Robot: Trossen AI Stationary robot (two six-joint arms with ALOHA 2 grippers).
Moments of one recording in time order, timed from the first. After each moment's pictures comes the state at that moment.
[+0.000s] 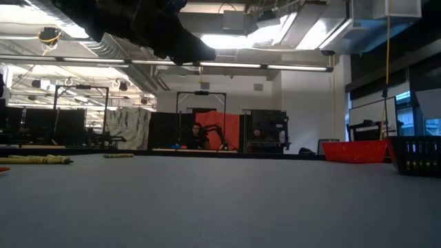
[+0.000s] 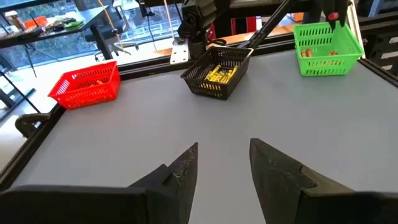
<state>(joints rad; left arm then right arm) 0.00 1.38 0.68 0.38 0.00 0.16 0.97 1.42 1.07 -0.81 0.12 1.60</state>
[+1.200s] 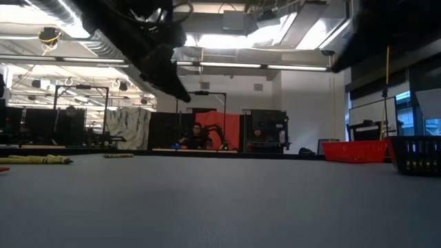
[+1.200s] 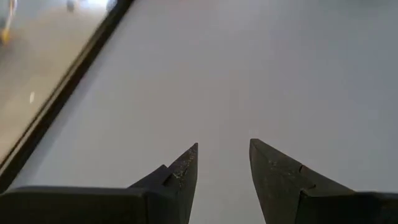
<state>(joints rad) 0.06 1.38 0.78 -0.12 -0.34 -0.05 0.58 1.46 1.07 -0.93 0.78 0.79</state>
